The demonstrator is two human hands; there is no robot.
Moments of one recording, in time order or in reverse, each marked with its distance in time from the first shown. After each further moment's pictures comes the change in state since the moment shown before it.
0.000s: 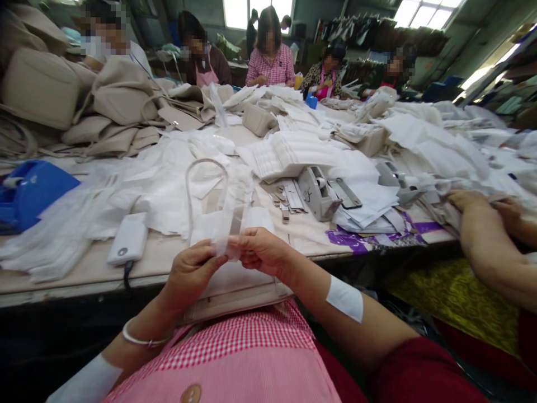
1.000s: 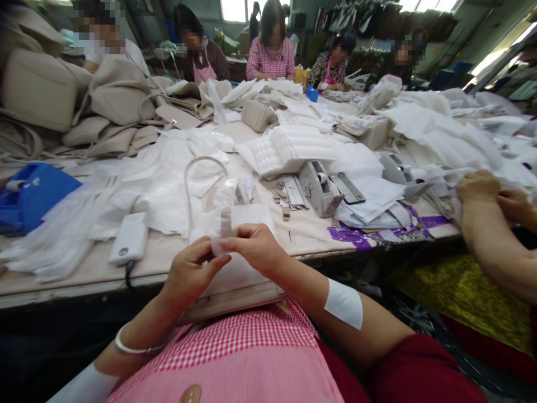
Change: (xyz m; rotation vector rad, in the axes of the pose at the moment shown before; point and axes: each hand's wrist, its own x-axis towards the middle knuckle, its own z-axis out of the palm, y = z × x) left_hand 0.001 0.003 0.004 0.077 0.048 -0.055; right_hand 0.001 0.006 0.018 -0.464 0.341 -0.291
